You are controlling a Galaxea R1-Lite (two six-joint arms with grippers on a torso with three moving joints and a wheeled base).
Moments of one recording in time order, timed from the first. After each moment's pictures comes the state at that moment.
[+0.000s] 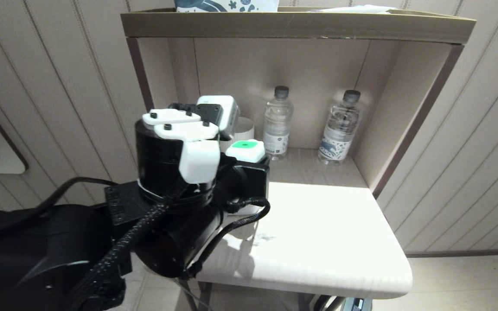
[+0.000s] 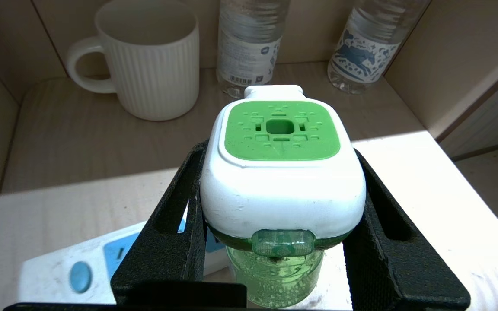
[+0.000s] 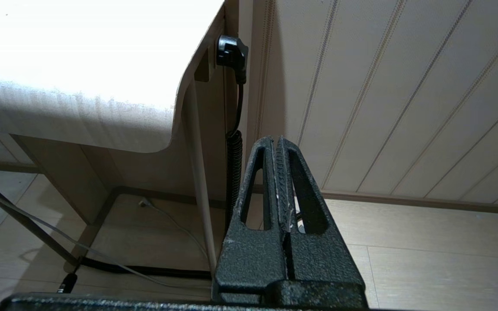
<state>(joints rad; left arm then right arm) -1.00 1.72 -1.00 -0.60 0.53 -0.17 0.00 0.00 0.00 0.00 0.02 -0.01</state>
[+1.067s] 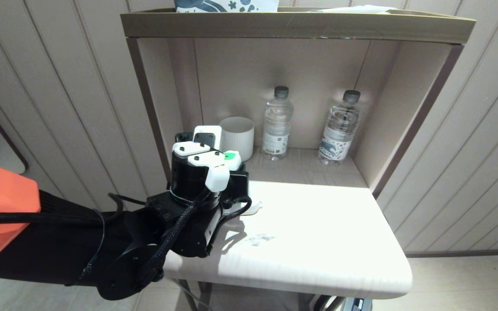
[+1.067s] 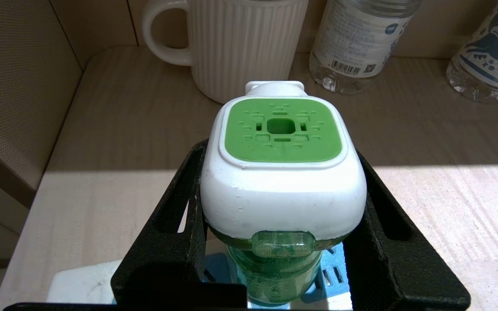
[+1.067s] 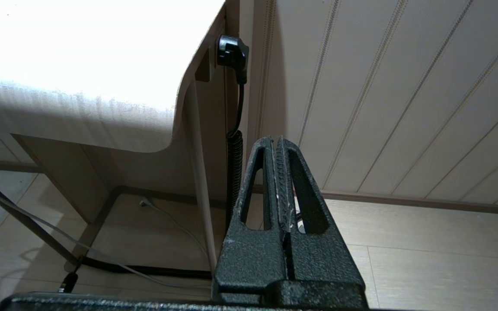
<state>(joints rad) -0.86 1.89 -0.94 -0.78 0.58 -0.20 0.00 0.00 0.00 0.00 0.02 -0.01</state>
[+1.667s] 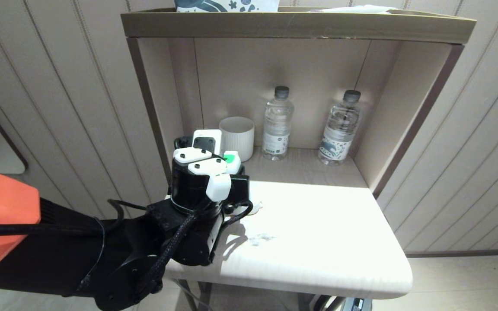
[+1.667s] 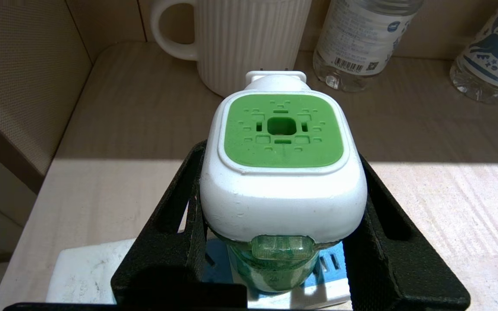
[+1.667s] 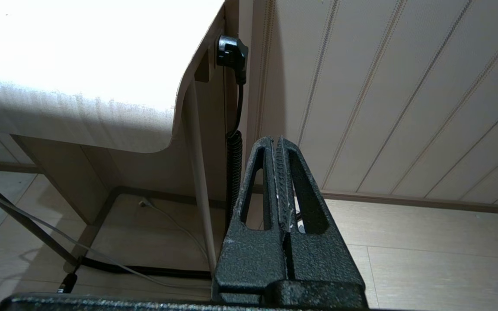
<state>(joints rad) -0.89 1.88 -0.91 -0.82 0.64 -0.20 0.00 0.00 0.00 0.00 0.02 -0.01</state>
